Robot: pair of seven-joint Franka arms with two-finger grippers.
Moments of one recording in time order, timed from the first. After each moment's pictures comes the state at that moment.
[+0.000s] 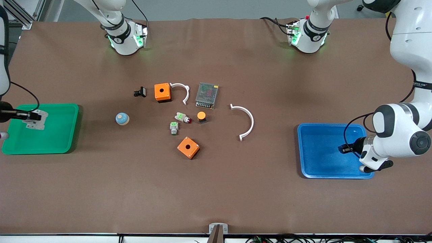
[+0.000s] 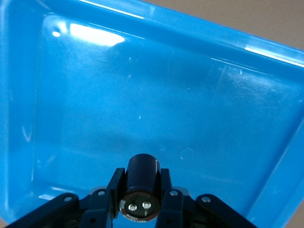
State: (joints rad) left arm 0.26 0.67 -0.21 -1.61 0.06 2.09 -0.17; right arm -0.32 0.32 -0.05 -1.67 -0.09 1.79 -0.24
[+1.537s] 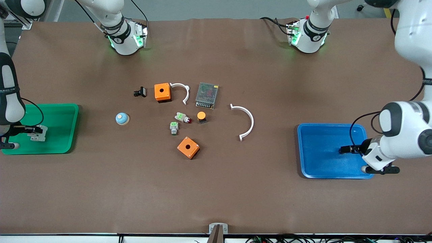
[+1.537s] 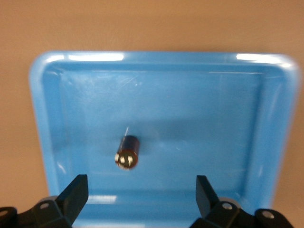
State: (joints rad) left arm 0.29 0.58 -0.28 -1.52 0.15 1.96 0.00; right arm -0.51 0.67 -0.04 -1.63 -0.12 2.15 -0.44
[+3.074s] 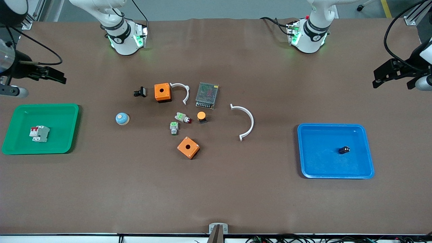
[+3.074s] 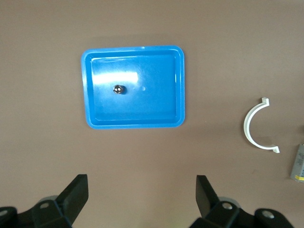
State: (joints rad) left arm -0.01 0.04 -0.07 -1.41 0.00 1.46 -0.02; right arm -0.02 -0.07 0.00 -1.72 0.01 1.47 0.11
